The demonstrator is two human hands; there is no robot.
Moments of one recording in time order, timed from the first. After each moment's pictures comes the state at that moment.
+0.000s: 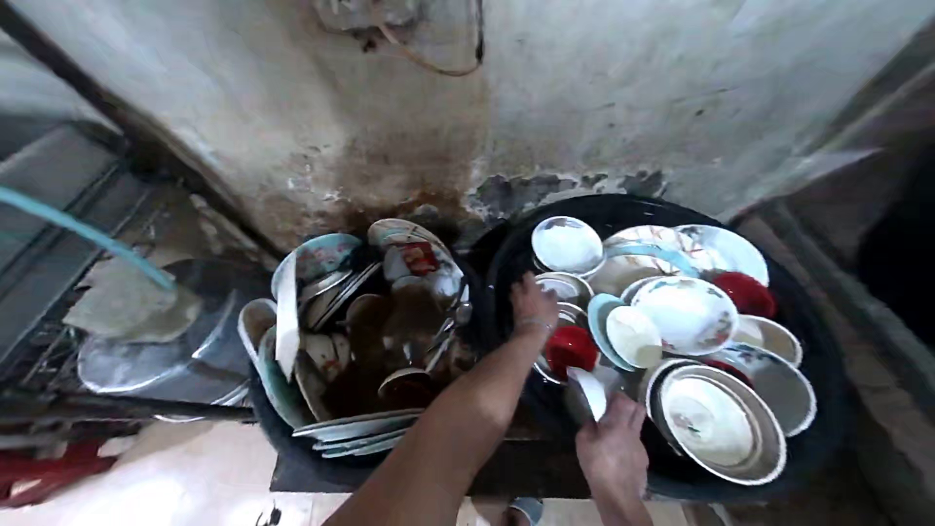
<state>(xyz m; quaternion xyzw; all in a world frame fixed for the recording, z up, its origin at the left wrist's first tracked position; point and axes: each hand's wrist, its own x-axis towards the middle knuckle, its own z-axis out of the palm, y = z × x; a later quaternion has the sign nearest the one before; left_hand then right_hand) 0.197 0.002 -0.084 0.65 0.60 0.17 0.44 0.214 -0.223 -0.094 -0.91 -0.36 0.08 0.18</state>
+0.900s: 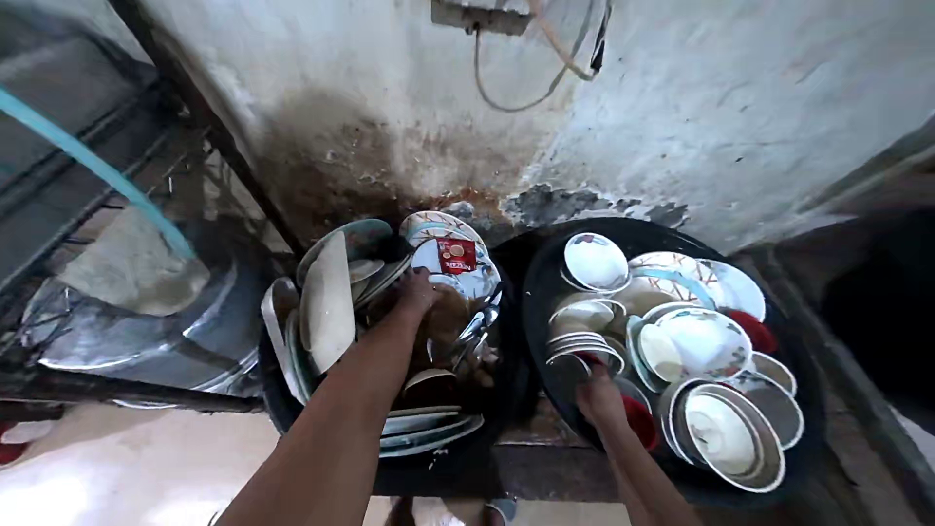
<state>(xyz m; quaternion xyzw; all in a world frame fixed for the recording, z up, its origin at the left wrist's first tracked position) -0.066 0.129 -0.122 0.71 0.66 -0.01 0.23 0.217 -0.129 -0.102 -0.89 -0.38 0.25 0.02</state>
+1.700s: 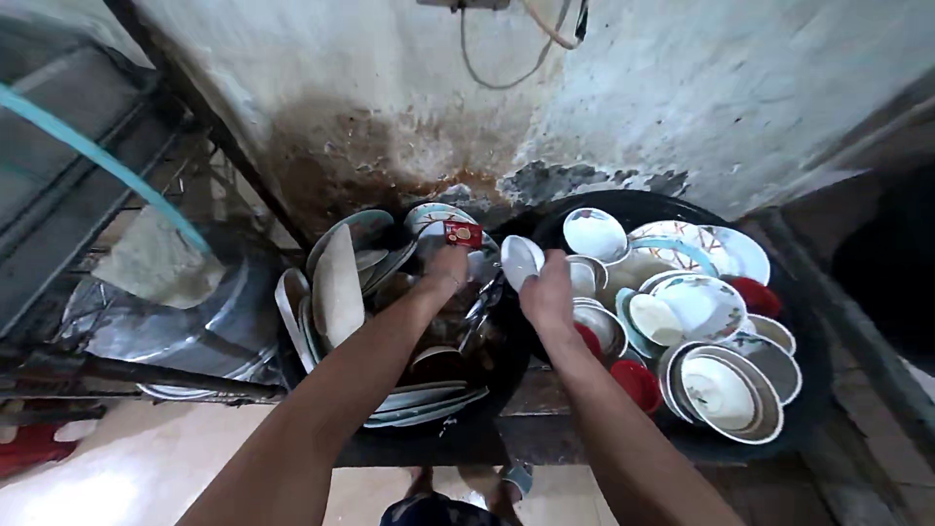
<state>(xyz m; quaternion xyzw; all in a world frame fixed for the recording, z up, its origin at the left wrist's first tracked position) -0.028 0.084 -0.029 0.80 0.55 -0.02 0.24 0.104 -0.035 0.011 -0.85 -0.41 0.20 0.26</state>
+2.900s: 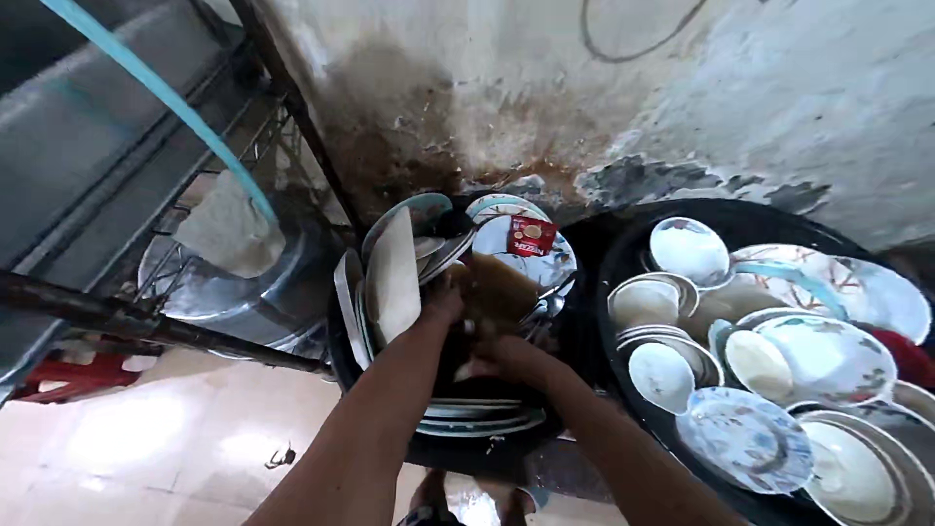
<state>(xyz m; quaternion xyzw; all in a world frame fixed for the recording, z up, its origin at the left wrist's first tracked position) -0.142 0.082 -0.142 0.75 0.60 -0.13 0.25 0.021 -0.020 -0.103 -0.46 -0.79 0.40 -0.09</state>
